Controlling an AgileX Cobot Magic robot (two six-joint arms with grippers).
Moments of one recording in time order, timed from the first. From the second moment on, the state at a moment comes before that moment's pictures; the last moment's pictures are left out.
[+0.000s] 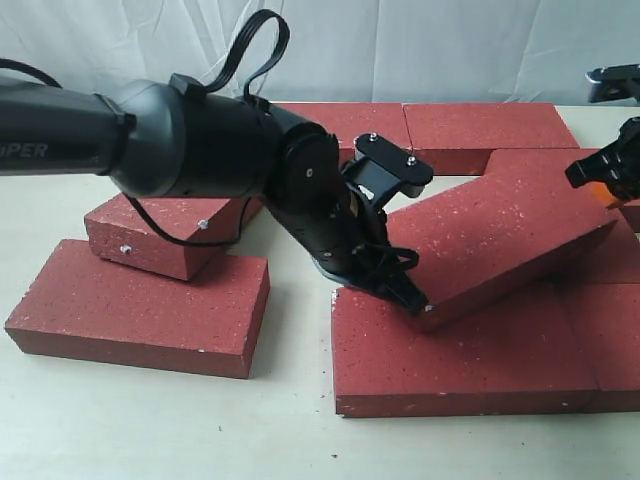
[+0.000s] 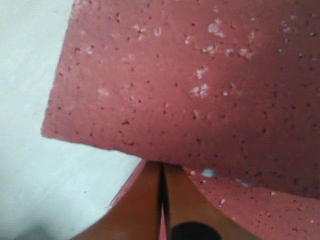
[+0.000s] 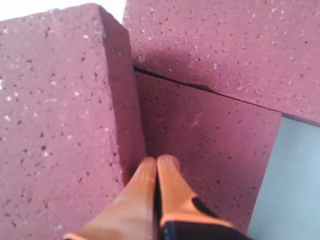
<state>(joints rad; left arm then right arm) -0.88 1.92 -1.31 -0.18 0.55 0.11 -0.15 1.78 -1.19 0.30 0.86 -0.62</state>
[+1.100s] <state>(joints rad) -0.56 1.84 -1.31 0.00 0.68 0.11 0.13 1.72 -1.19 0.42 0.80 -0.62</state>
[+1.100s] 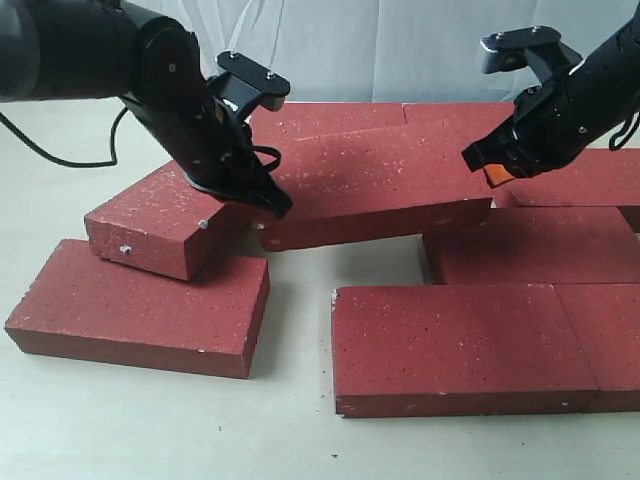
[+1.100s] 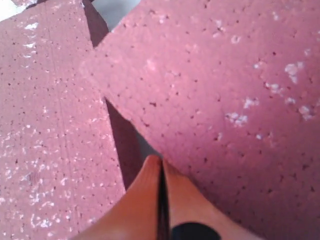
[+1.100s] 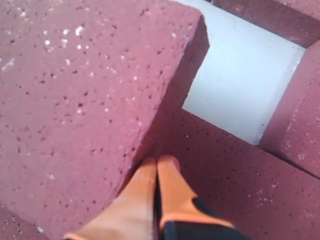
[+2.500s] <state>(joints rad) -0.41 1.90 -1.31 0.15 0.59 0.04 0.30 2.00 -1.43 0.28 0.78 -0.49</state>
